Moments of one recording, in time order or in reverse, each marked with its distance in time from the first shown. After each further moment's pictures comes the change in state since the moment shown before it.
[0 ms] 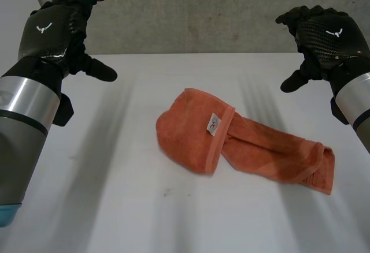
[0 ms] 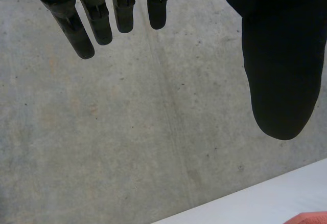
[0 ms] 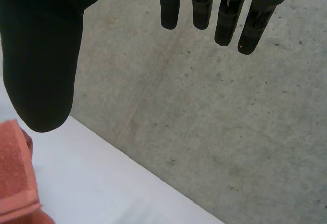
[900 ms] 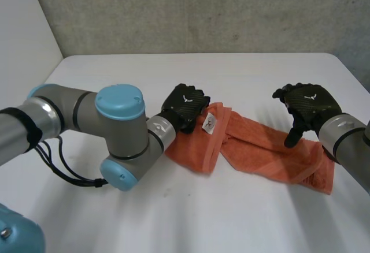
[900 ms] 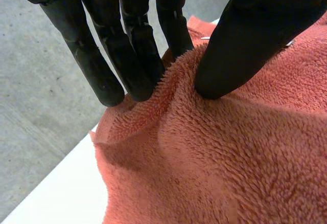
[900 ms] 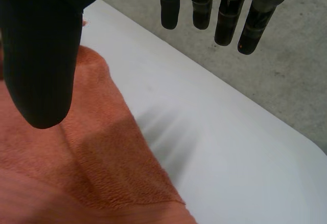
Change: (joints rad) left arm -0.220 -0.880 0.622 -0.111 0.242 0.498; right arm -0.077 0.292 -0.008 0.137 -0.013 -0.180; left_hand 0.882 0.974 0.961 0.980 0.900; right_hand 0.000 0.000 0.000 0.000 0.000
